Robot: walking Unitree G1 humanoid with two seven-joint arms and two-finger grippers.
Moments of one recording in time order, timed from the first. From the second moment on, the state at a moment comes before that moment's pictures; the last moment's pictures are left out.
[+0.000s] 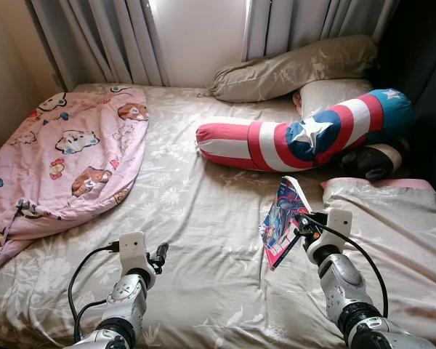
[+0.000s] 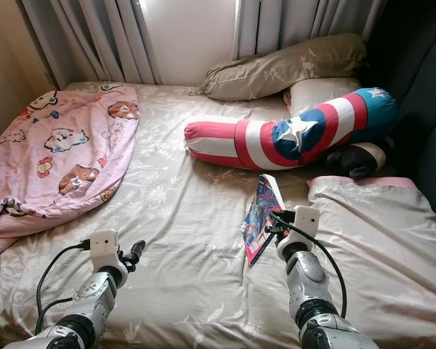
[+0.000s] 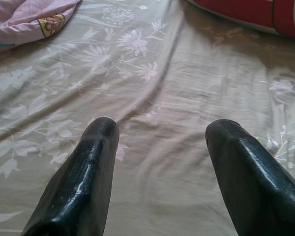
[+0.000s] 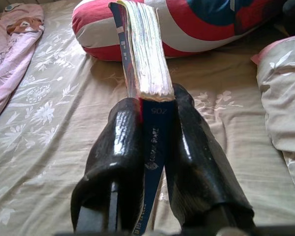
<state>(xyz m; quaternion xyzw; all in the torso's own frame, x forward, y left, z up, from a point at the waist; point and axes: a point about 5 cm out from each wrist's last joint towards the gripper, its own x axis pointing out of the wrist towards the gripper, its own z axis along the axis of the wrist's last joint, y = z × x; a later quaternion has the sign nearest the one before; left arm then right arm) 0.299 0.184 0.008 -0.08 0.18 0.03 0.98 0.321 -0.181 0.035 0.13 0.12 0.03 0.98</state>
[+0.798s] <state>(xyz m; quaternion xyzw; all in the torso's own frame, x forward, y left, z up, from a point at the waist) 0.298 0.183 0.007 -0.08 0.18 0.03 0.98 0.320 -0.182 0.034 0.12 0.12 0.03 0.98</state>
